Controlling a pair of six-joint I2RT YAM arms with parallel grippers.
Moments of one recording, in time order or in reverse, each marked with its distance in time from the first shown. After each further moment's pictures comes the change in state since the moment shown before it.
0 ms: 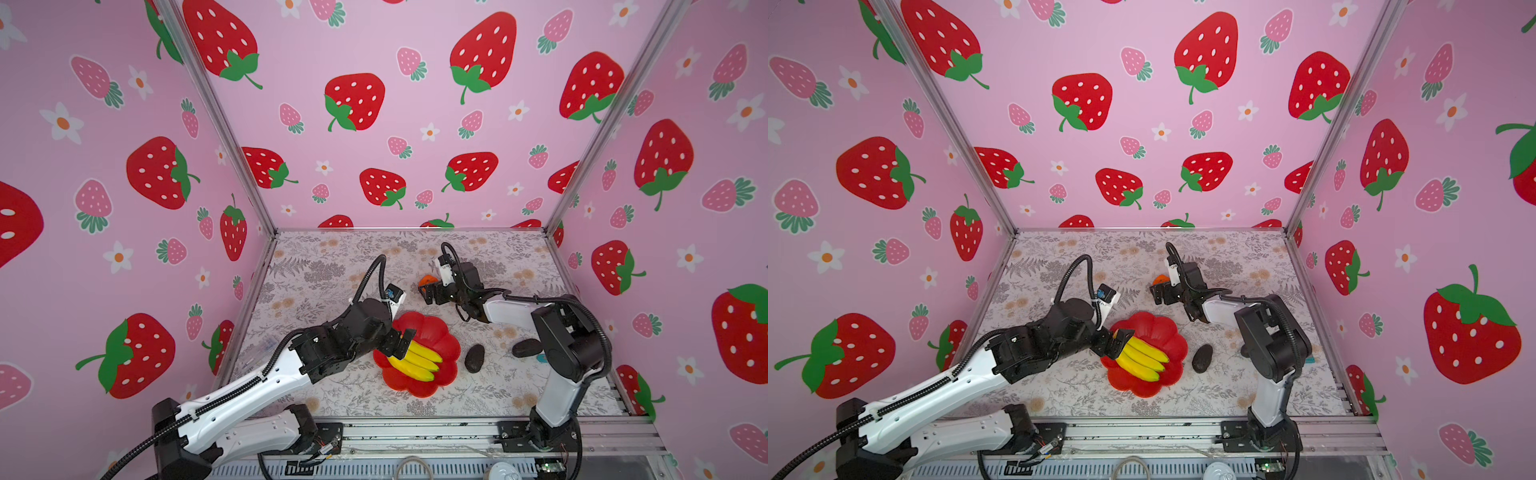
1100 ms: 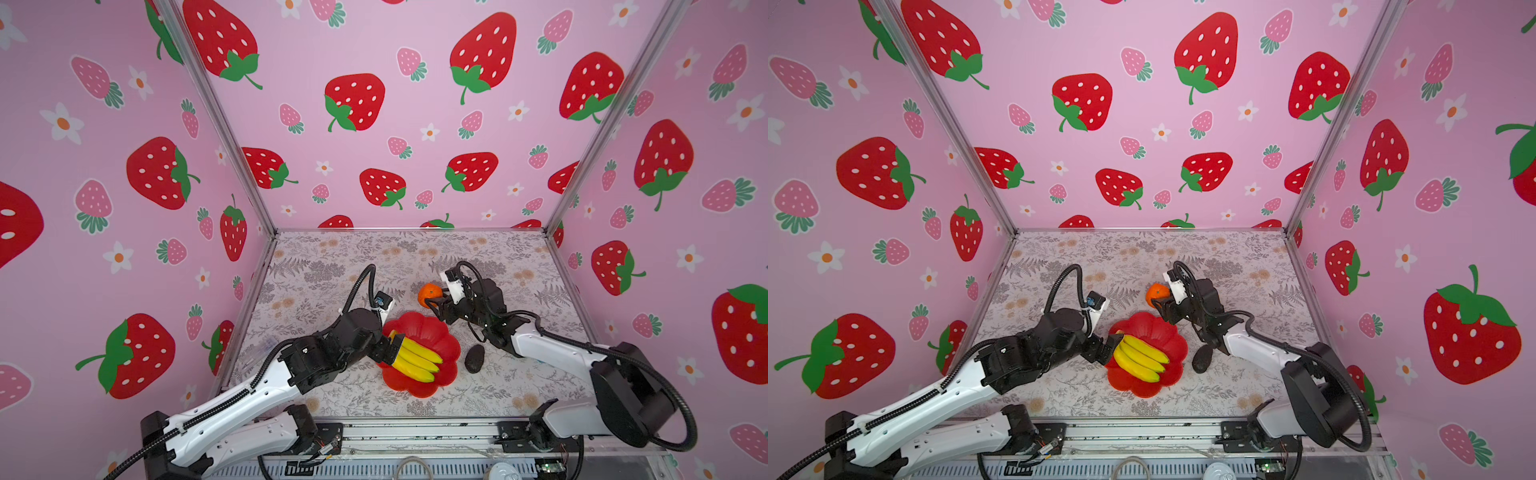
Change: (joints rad) left arm 0.002 -0.108 -0.094 -0.007 -0.069 0.008; right arm 0.102 -0.493 -0.328 0.037 -0.094 -0.091
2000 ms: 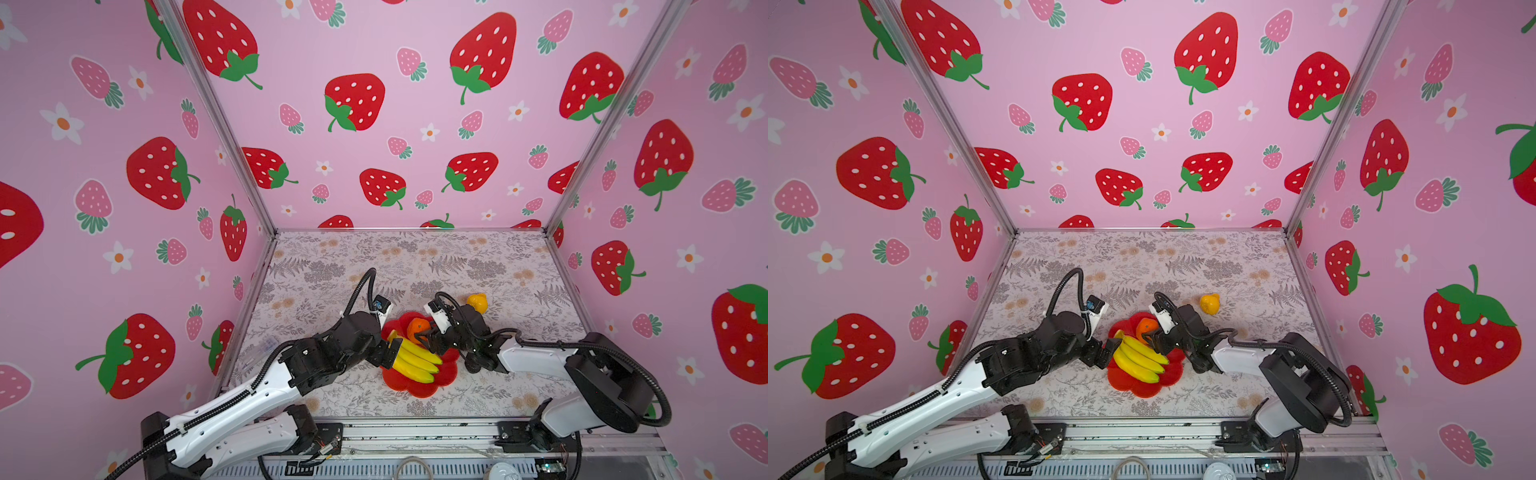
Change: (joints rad) left arm 0.000 -0.007 -0.026 -0.019 0.005 -0.045; right arm 0.156 0.144 -0.112 0.088 0.035 0.063
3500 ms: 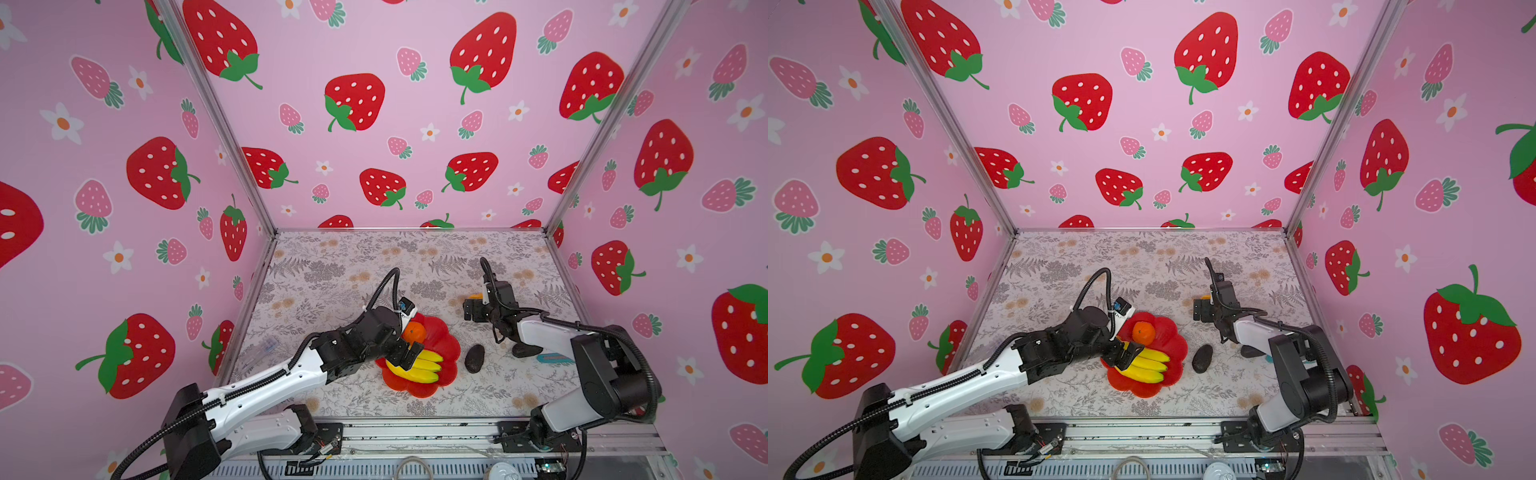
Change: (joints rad) left arm -0.003 0.189 -0.015 0.204 0.190 0.050; right arm -0.439 0.040 0.108 -0.307 0.309 0.082
